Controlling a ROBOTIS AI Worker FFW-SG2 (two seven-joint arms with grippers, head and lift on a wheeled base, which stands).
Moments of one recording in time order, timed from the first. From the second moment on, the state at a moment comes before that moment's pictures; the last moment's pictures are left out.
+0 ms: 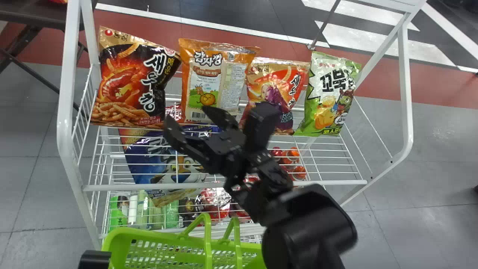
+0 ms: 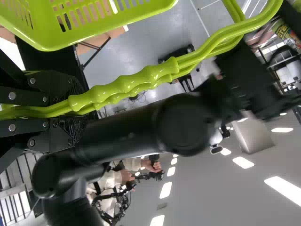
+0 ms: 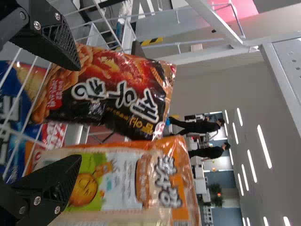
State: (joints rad) left arm 0.66 0.03 -0.24 -2.48 0.26 1.43 -1.04; right arm 0.17 -0.13 0.22 -1.99 -0.20 0.40 0.23
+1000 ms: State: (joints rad) left arm 0.65 0.03 -0.24 -2.47 0.26 1.44 -1.04; right arm -0.06 -0.05 0.27 -1.80 -0.20 0.52 0.39
